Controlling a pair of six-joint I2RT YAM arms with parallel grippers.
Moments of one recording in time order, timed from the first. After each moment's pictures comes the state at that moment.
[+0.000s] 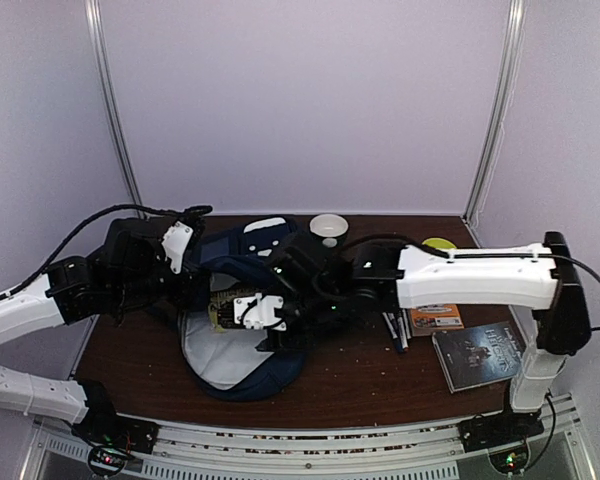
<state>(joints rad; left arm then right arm) -0.84 0.99 0.86 -0.44 -0.27 -0.15 1.22 1.83 1.57 -0.56 -0.07 -0.54</state>
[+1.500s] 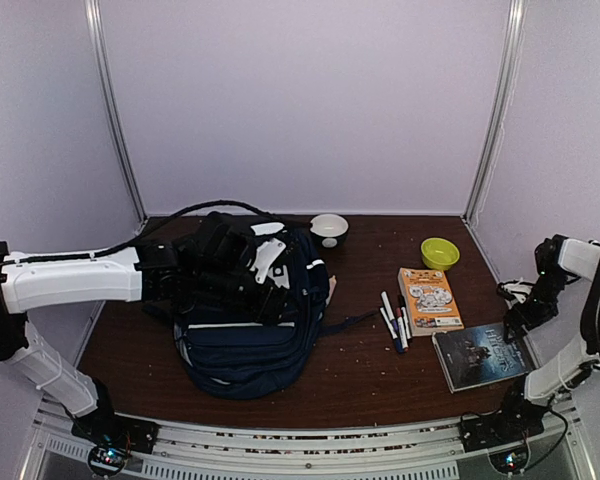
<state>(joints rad) -1.00 1.46 1.12 -0.36 0.13 -0.26 -0.43 1.41 0.91 -1.04 -0.01 -0.76</state>
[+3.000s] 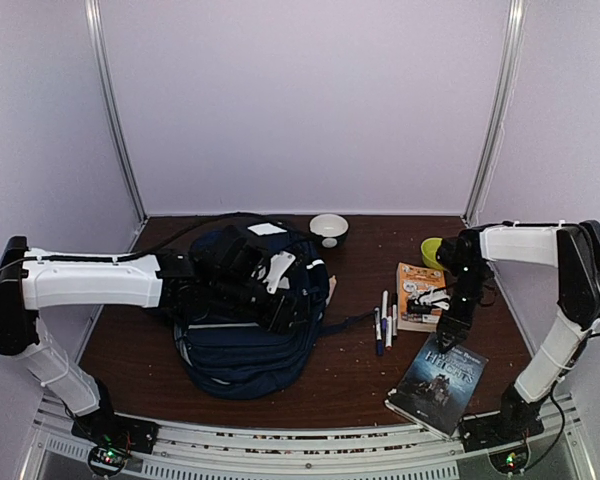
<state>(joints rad) -1.02 1.55 1.10 -0.28 0.16 -0.34 0.26 1.67 1.06 -1.17 -0.22 -0.76</state>
